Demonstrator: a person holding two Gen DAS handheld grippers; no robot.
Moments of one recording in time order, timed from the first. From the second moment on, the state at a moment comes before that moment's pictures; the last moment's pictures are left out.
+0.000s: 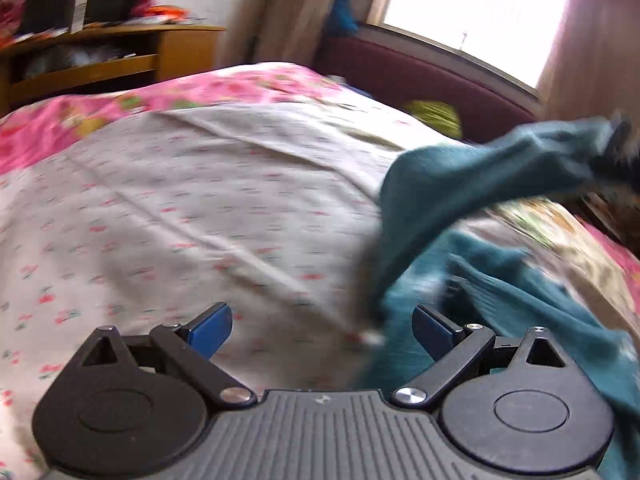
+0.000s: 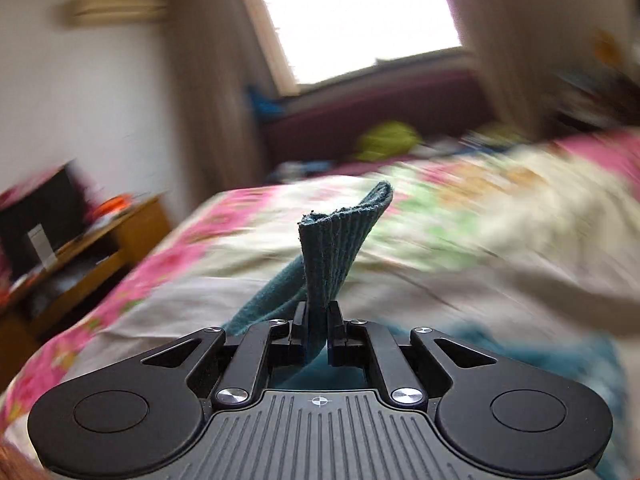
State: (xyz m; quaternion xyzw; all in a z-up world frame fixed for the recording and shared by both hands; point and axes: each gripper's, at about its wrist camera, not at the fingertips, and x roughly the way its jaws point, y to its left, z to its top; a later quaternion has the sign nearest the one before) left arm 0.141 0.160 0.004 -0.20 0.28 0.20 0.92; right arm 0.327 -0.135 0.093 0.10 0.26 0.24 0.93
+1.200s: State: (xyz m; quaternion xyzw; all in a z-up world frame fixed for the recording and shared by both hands) left arm 0.279 -0.001 0.017 0.10 0.35 0.12 0.92; right arm 0.321 -0.291 -0.035 0.37 0.28 0.20 0.87
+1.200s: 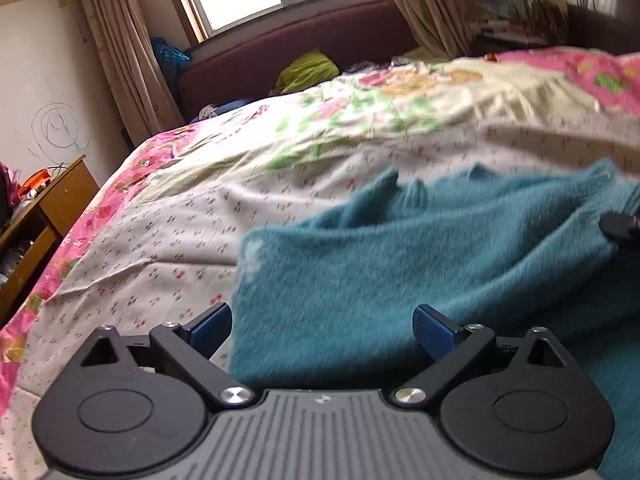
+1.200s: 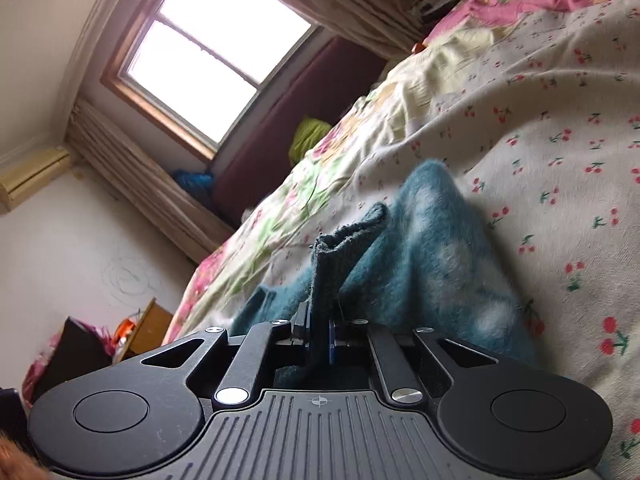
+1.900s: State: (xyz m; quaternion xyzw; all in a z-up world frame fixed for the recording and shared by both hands) left arm 0.312 -0.006 0.002 0.06 0.37 0.09 0.92; right arm 0.293 -0.294 -0.009 0.34 0.19 0.17 0.91
